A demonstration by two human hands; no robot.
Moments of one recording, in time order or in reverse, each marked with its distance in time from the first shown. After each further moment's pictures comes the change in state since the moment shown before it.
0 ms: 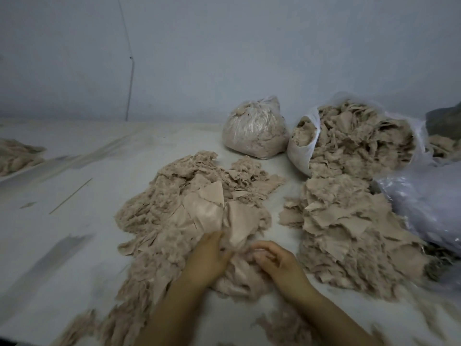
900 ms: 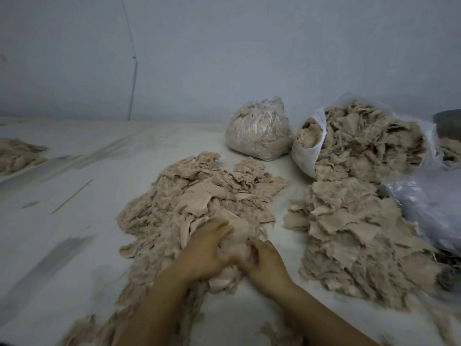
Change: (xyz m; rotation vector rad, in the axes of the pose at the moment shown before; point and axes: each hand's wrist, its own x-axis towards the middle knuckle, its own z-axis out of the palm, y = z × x) left_hand 0.011 -0.003 -0.031 0.092 -0.049 0.247; right_hand 0.034 0.002 0.031 -0.736 0.027 0.020
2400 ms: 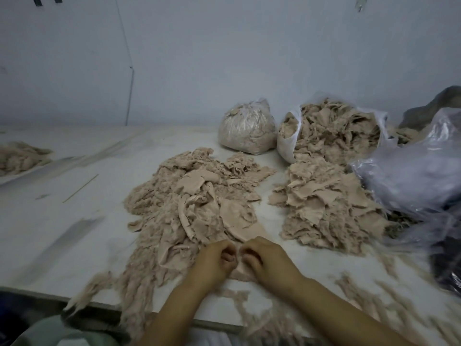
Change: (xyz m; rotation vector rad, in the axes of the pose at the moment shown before) left_hand -0.080 0.046 0.054 -0.293 0.078 -0.156; right_hand -0.097 0.008 -0.022 -0.108 0.049 -0.372
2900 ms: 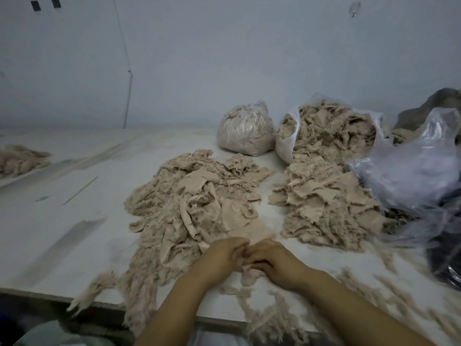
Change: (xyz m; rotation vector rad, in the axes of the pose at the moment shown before) left_hand 0.006 0.005 -0.005 0.056 -0.184 0.142; right_hand -0.002 0.028 0.001 -0.019 -0.195 -0.122
